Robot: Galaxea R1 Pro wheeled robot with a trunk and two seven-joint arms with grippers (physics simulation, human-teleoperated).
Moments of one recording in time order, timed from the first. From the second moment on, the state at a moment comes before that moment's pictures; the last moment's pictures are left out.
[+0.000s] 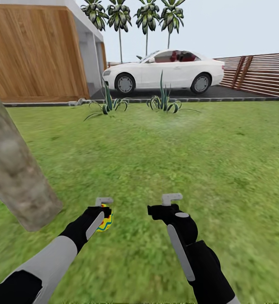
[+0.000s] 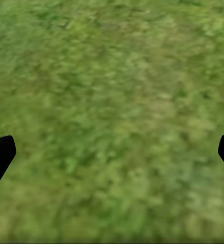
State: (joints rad) left arm -0.83 -0.03 -0.36 -0.58 0.43 0.48 0.40; right arm -0.44 0.16 0.30 -1.54 -0.16 0.88 -0.29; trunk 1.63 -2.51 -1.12
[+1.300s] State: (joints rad) left arm -0.83 -0.02 -0.40 -0.58 0.43 0.45 0.41; right arm -0.44 0.16 0.30 -1.54 -0.16 0.88 -0.29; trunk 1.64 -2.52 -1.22
